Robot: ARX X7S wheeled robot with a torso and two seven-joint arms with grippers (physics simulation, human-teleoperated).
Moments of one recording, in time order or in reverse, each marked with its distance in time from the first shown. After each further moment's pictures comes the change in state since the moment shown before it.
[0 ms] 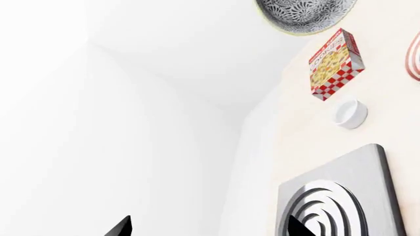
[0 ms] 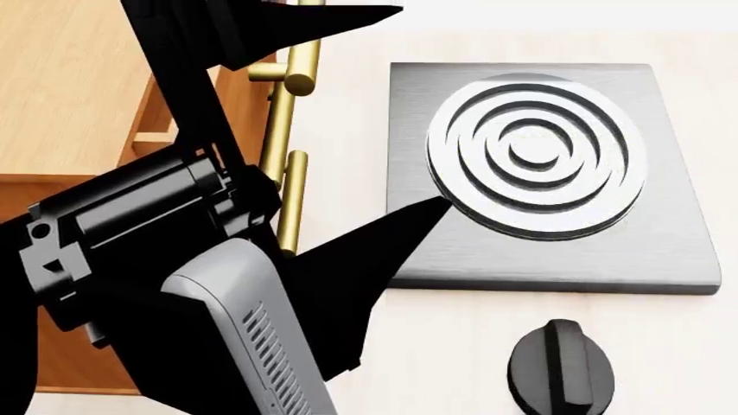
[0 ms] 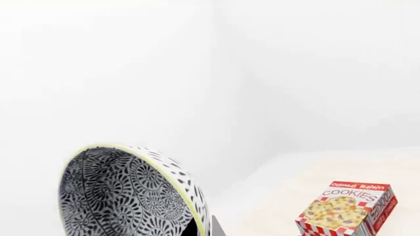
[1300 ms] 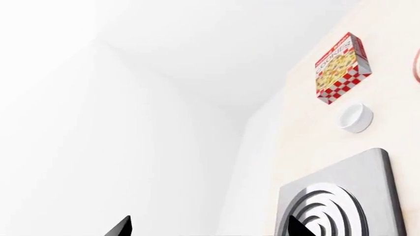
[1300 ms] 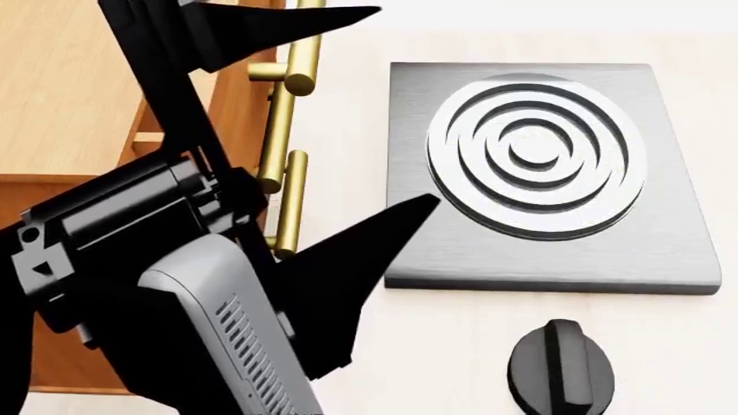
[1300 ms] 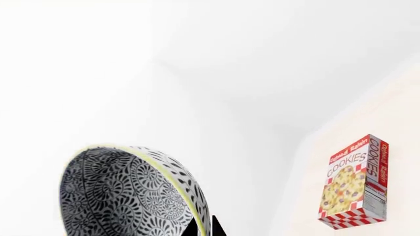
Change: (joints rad) left arm 0.047 -0.025 -0.017 -0.013 0.000 0.052 -0.025; right arm -0.117 -0.594 0.418 0.015 0.645 -0.202 -0.810
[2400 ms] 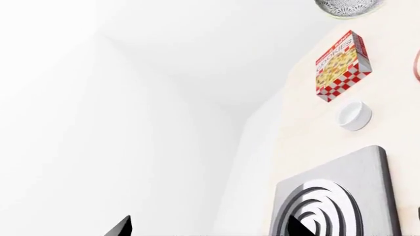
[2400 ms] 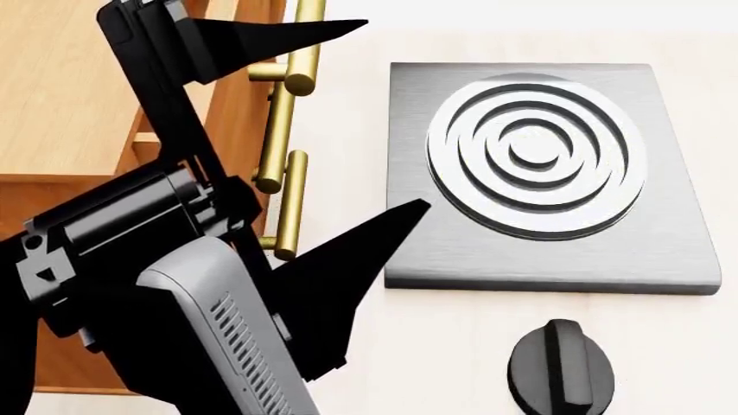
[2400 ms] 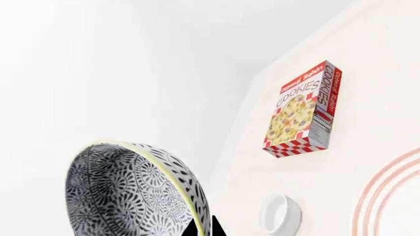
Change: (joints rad) left arm 0.038 -0.015 0.001 -0.014 0.005 0.027 -0.016; right arm 0.178 0.152 -0.067 0.247 0.379 0.248 -0.073
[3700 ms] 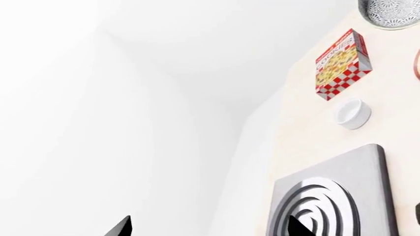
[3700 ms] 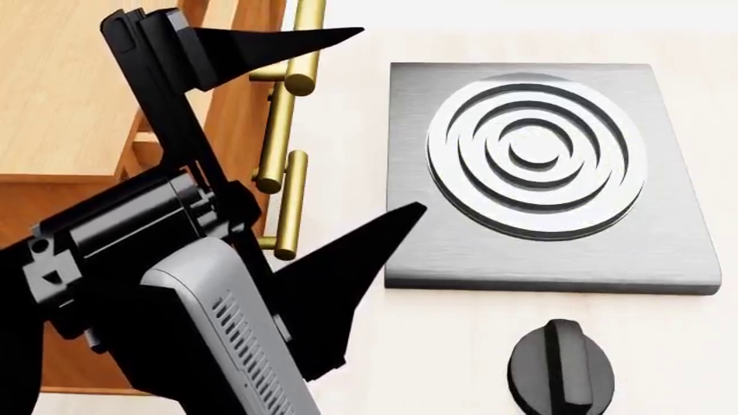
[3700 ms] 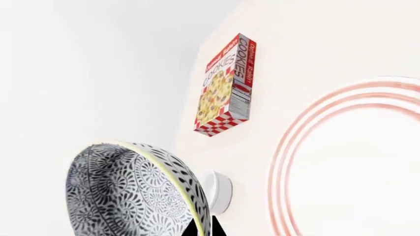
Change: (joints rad) left arm 0.023 -0.004 0.004 -0.016 0.008 0.021 -0.008; right arm 0.019 -0.084 -0.003 0.106 0.156 0.061 0.016
